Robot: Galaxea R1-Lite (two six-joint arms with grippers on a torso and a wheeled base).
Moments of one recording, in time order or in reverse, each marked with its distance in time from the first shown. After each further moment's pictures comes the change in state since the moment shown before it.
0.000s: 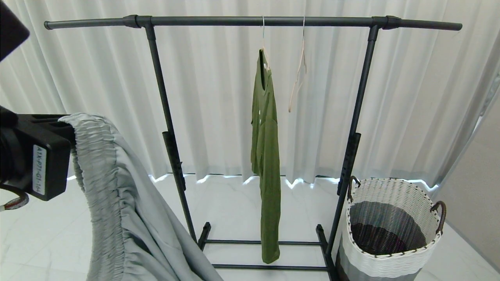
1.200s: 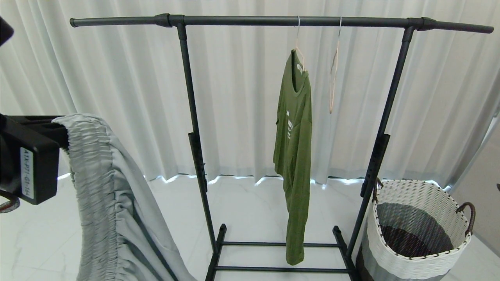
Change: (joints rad) left arm 0.001 -0.019 0.011 -0.001 -0.031 0.000; right arm -0.034 -0.106 0.324 -0.396 0.003 -0.169
